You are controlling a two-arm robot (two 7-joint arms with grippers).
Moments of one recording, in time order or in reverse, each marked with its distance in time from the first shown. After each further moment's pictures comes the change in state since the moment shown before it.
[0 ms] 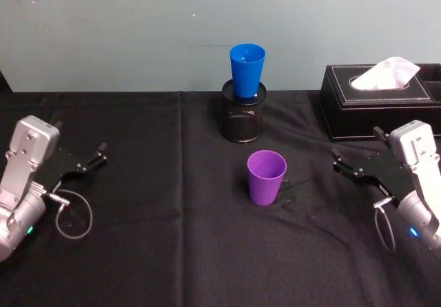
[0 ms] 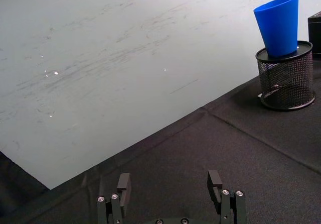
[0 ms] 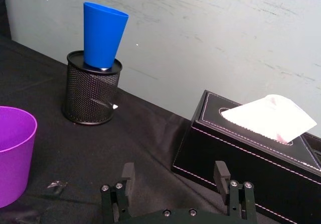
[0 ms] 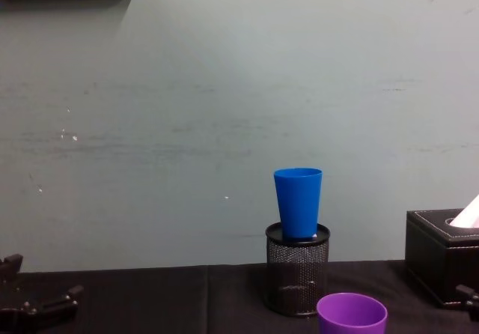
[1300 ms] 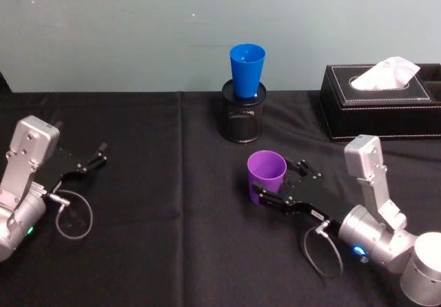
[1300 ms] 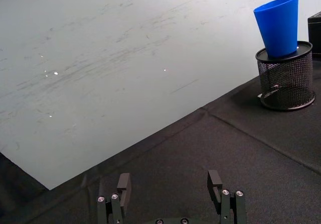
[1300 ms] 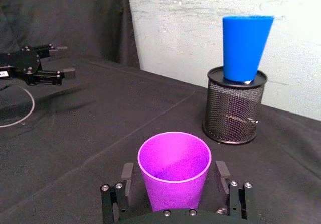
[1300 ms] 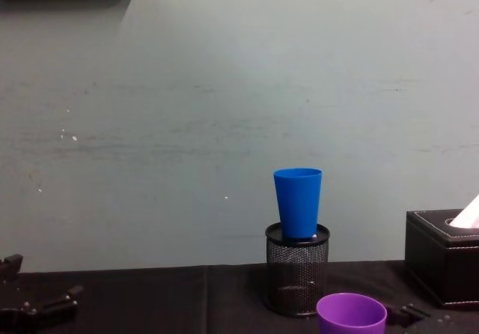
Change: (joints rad) left arm 0.000 0.000 0.000 0.000 0.000 0.000 0.000; right arm 0.046 -0.150 -0.032 0.109 0.185 -0.032 0.453
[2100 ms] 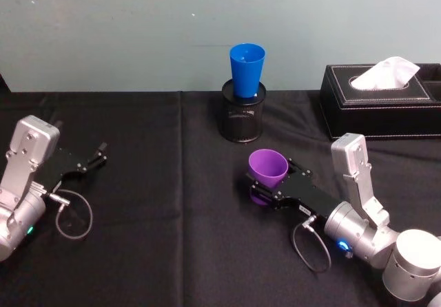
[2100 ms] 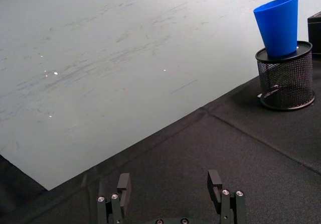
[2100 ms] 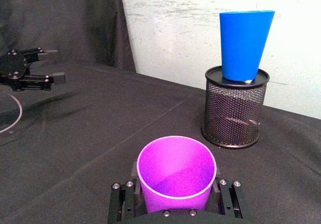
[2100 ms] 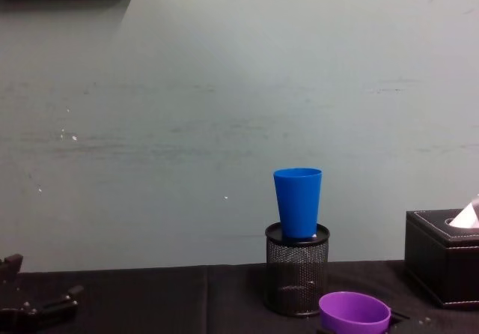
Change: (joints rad) left arm 0.000 0.000 0.000 0.000 0.000 0.000 0.000; right arm 0.039 -0.097 0.029 0.114 -0.044 -0.034 0.023
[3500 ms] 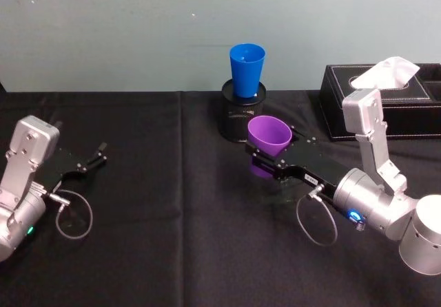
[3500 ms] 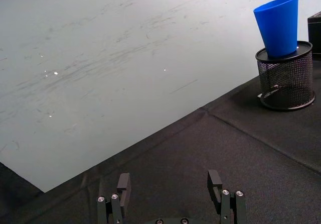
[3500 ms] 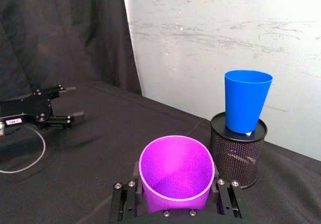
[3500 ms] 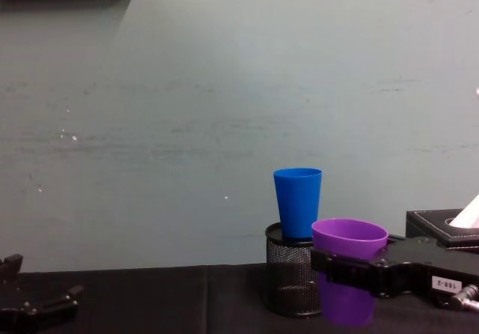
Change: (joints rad) left arm 0.000 0.000 0.000 0.000 0.000 0.000 0.000; right arm -0.044 0.052 0.072 -0.300 0.001 0.229 -0.025
